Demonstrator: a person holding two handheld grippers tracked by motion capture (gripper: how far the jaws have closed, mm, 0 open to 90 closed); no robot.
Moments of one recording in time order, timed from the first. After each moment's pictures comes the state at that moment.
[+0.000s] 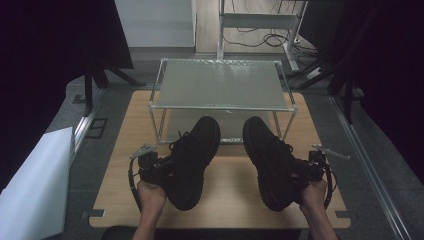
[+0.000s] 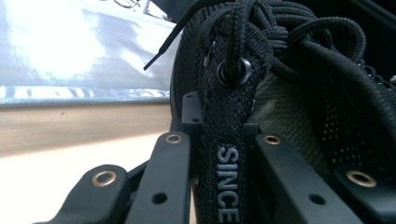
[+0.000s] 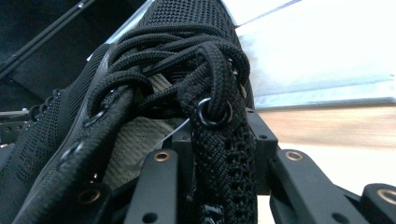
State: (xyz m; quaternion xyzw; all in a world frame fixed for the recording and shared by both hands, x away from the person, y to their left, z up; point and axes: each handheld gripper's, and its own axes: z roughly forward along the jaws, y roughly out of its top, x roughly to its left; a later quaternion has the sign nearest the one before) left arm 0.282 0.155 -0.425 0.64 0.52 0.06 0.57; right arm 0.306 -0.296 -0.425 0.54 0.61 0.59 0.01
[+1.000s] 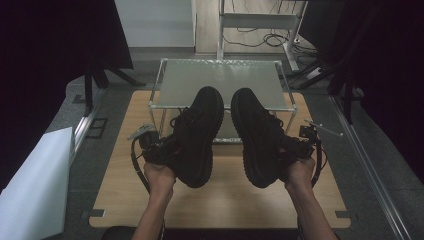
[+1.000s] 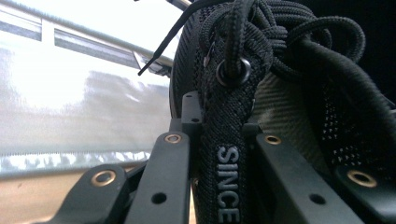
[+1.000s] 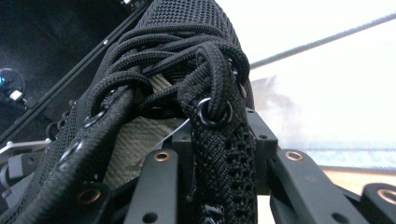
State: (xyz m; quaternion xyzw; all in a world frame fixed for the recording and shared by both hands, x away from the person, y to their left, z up) left arm 0.306 0.138 -0.368 0.57 0.53 0.07 0.63; right arm 0.333 -0.251 -0.359 0.54 0.57 0.62 0.01
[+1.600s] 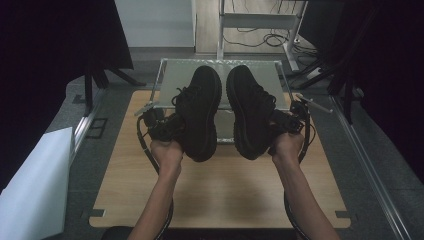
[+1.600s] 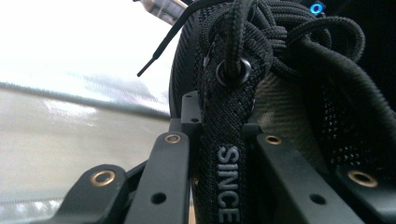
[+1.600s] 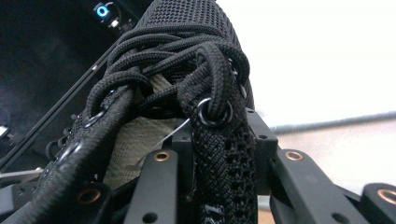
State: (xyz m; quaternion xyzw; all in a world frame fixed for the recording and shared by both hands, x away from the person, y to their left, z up) left arm 0.357 0.127 -0.342 0.54 0.57 0.11 0.61; right arm 0.386 -0.225 -0.329 0.57 0.53 0.62 0.02
